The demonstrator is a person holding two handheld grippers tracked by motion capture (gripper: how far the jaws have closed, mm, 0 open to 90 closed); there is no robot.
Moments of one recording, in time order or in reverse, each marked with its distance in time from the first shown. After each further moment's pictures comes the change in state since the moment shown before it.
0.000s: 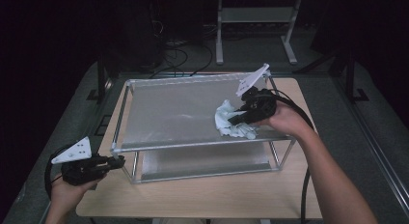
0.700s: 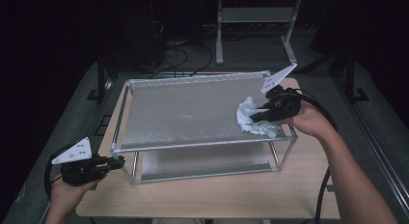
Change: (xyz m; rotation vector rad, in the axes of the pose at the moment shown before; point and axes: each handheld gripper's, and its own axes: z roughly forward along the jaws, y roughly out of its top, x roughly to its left) left arm -0.001 0.000 0.000 0.003 0.003 -0.002; right arm -0.015 -0.040 -0.033 0.001 -0.066 0.077
